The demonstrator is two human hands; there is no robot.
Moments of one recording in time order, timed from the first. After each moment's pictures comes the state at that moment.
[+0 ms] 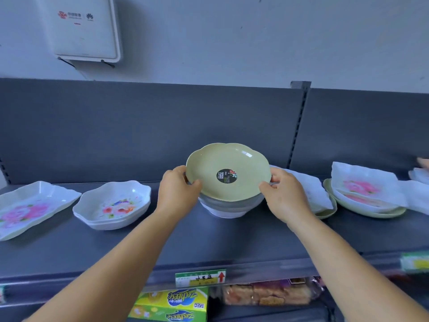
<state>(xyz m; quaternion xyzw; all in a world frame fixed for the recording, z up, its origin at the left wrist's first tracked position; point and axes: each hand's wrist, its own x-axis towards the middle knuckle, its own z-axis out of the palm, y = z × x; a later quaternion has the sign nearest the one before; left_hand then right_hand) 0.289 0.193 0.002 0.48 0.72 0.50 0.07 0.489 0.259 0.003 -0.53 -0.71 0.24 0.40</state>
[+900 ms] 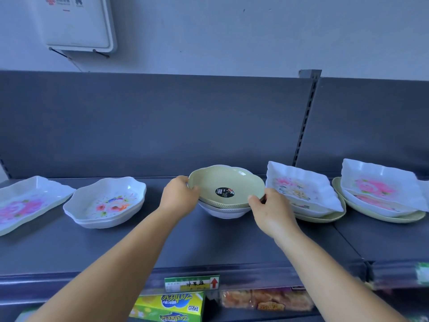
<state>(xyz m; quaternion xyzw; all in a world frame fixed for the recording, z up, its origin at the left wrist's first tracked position) 0.282 0.239 -0.033 0.44 0.77 0.43 0.17 0.478 0.273 -0.032 -0.58 -0.70 0.27 0.31</state>
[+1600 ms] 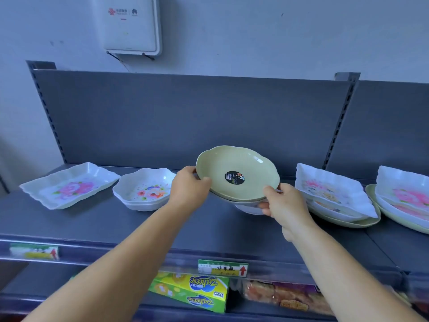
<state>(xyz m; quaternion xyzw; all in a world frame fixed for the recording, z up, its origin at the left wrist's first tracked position) 0.272 0.179 -0.009 0.36 0.74 0.54 0.20 0.445 0.252 -0.024 -0.51 -0.58 0.48 0.41</state>
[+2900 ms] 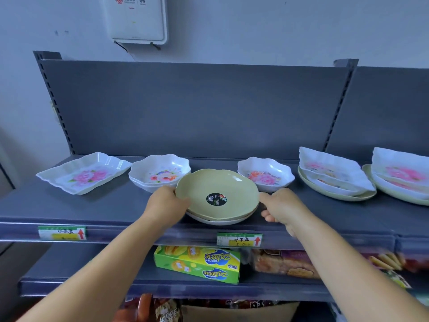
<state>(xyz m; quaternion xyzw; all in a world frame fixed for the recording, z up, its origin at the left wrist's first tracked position) 0.231 0.090 -0.045 0.38 0.81 0.41 0.20 0.437 0.205 -0.042 -0.58 -0.62 0.46 0.25</state>
